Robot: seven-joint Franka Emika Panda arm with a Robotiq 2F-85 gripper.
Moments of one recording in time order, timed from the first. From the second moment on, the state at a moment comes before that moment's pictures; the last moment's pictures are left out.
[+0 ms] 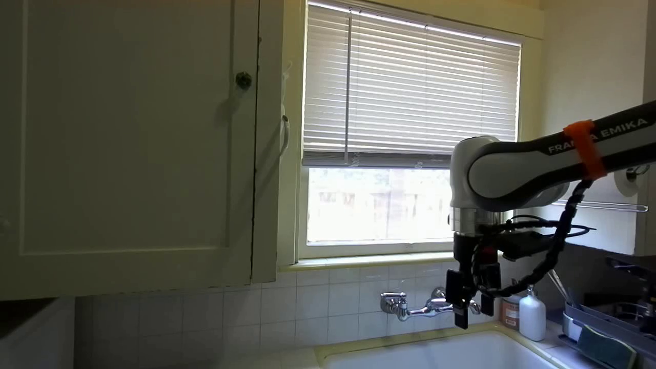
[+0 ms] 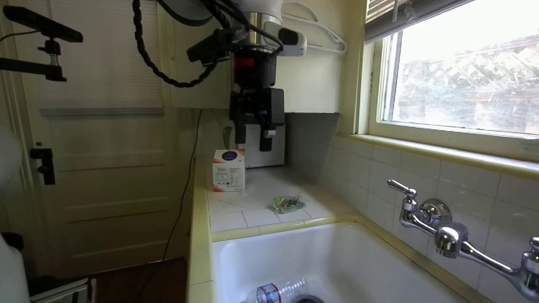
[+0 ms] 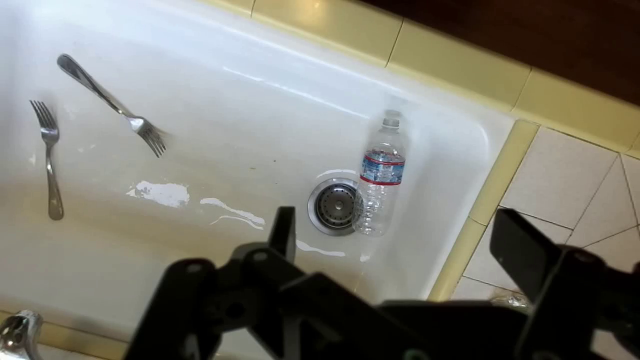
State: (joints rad) arm -0.01 -0.60 0.00 -2.49 -0.02 1.86 -0.02
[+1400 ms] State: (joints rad) arm -0.08 -0.53 -0.01 -2.47 -0.03 2.02 0.11
